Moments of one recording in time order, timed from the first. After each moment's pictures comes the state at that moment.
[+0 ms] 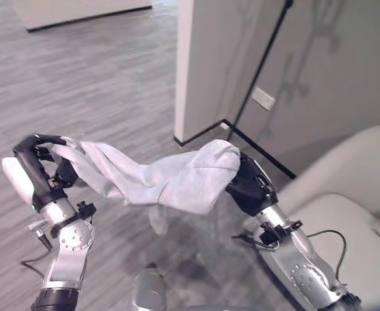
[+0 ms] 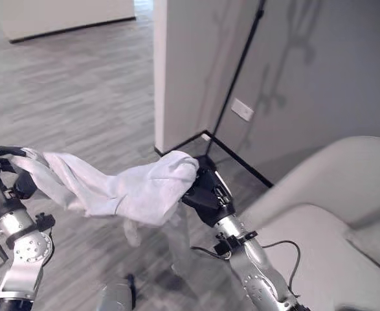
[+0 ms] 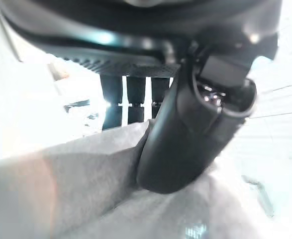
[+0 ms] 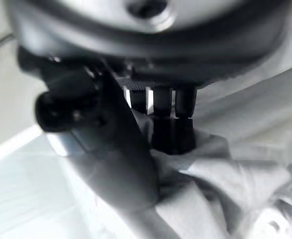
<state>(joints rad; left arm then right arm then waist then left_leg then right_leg) 0.05 0.38 0.09 0.00 0.15 -0.19 0.76 0.10 -0.54 0.38 -0.29 0.97 -0.15 0.13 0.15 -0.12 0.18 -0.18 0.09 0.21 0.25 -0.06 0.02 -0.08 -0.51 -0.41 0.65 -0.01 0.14</state>
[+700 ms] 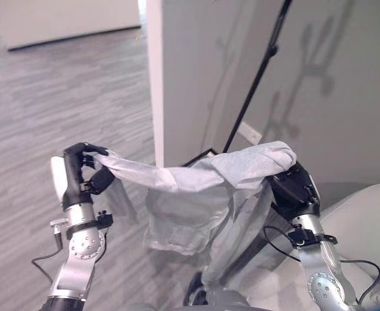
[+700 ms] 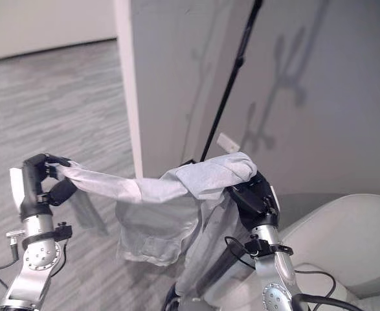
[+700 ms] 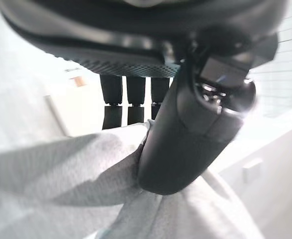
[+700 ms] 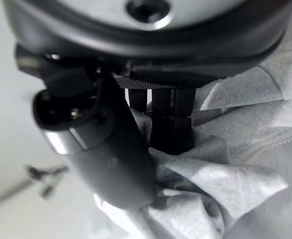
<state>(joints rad) 0.08 0.40 0.06 -0.05 0.12 -0.20 0.59 0.19 -0.43 0.07 -0.15 0.91 -0.27 -0.02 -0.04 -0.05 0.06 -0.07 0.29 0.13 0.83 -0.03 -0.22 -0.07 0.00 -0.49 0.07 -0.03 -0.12</state>
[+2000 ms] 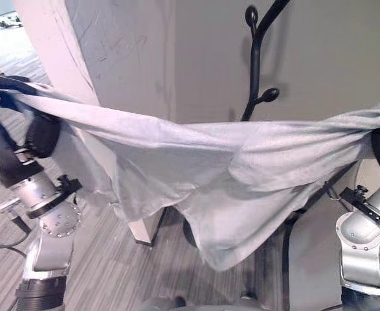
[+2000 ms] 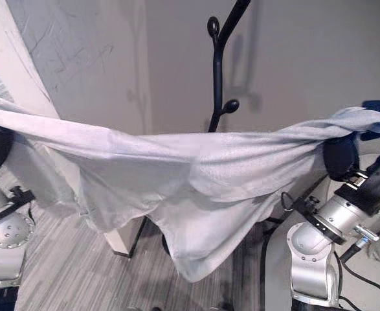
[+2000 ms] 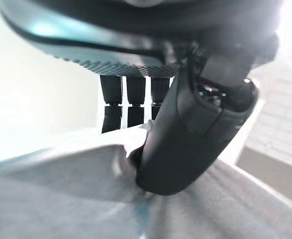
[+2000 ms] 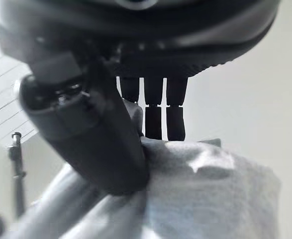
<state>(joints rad) -0.04 0.51 0.30 -0.24 0.32 -0.23 0.84 0.00 -0.39 -0.35 -0.36 -0.43 -0.05 -0.80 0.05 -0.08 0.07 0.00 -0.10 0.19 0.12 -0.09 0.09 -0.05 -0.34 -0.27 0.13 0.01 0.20</state>
